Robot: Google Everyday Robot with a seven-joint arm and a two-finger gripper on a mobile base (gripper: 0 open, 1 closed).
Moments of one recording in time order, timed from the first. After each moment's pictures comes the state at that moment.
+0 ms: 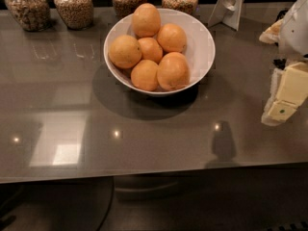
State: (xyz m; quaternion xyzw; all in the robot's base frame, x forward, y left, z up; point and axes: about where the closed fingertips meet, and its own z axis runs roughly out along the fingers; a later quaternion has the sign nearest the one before) arm 0.438 -0.216 0.977 -0.60 0.78 -0.04 0.16
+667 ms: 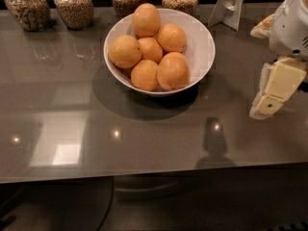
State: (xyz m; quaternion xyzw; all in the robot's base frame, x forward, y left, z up) arm 0.450 -0.198 0.981 -0.61 0.77 -0.03 0.19
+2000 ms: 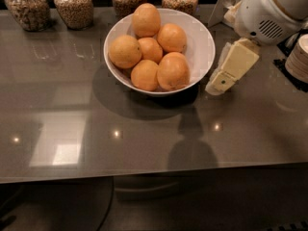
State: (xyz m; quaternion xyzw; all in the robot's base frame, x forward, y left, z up) arm 0.499 -0.142 0.994 -0.57 0.77 0.02 0.29
